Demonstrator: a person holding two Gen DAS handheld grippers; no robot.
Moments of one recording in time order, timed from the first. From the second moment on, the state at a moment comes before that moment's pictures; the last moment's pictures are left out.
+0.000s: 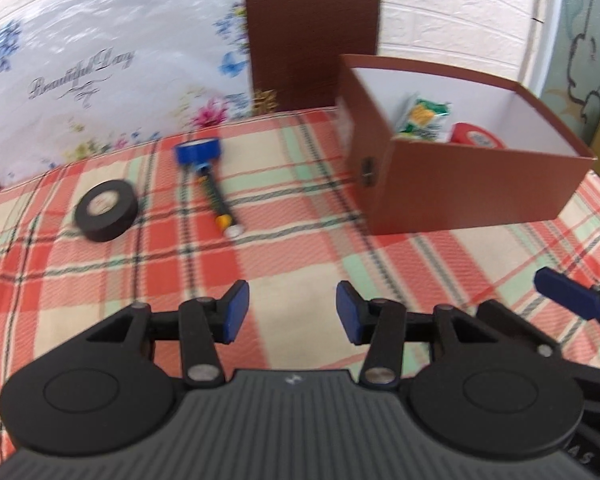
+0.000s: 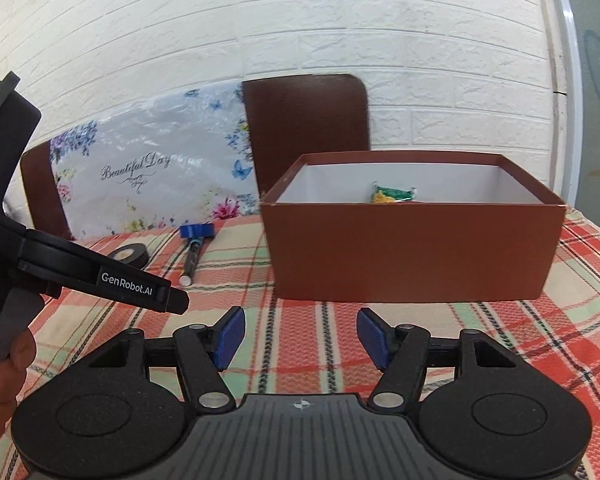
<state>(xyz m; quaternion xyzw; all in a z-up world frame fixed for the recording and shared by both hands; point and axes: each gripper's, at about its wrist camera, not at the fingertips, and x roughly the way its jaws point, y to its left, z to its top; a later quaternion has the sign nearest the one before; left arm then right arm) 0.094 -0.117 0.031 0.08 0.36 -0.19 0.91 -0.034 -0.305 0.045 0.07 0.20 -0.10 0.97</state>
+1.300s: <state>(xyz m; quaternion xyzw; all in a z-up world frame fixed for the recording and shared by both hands) 0.130 0.029 -0.038 -0.01 0.30 -0.09 0.95 0.112 -0.232 0.000 -0.04 0.30 0.00 0.95</state>
